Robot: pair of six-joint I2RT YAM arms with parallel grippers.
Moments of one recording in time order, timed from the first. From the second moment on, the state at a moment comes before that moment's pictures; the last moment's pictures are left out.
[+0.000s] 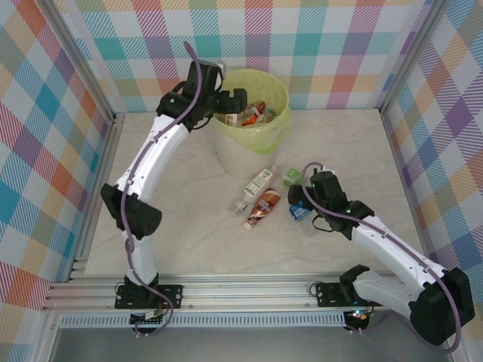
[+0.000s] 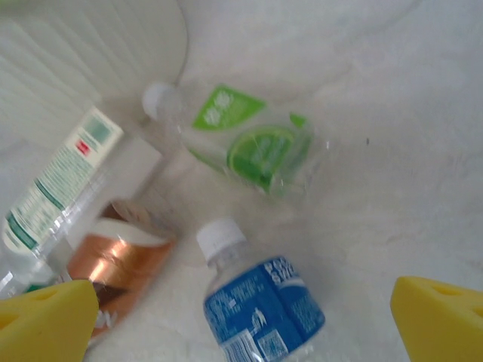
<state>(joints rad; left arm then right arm) -0.48 1.93 2.24 -0.86 -0.10 -0.30 0.54 1.01 0.68 -0.47 0.22 0.54</state>
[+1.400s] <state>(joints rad) -0.45 1.04 1.06 -0.27 -0.23 -0.57 0.59 0.94 0.64 -0.43 0.08 0.56</state>
